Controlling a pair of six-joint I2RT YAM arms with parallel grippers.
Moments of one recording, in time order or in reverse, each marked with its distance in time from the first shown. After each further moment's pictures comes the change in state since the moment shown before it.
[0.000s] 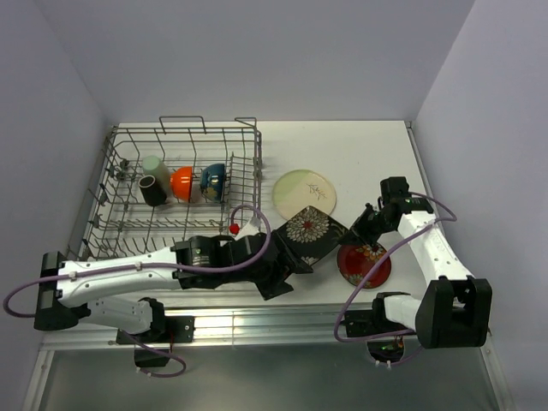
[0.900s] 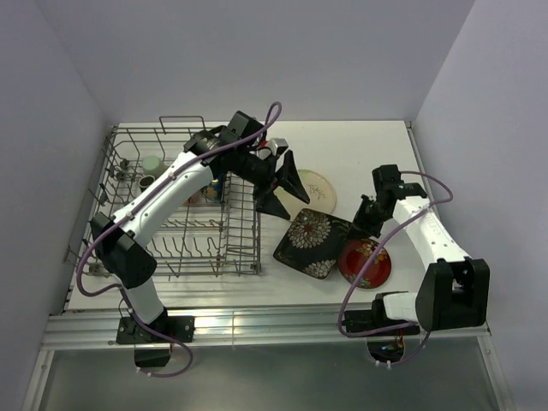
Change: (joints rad) left arm 0.674 0.534 0.709 -0.344 1.037 0.859; right arm 0.071 0.116 0.123 -0.032 0.225 -0.204
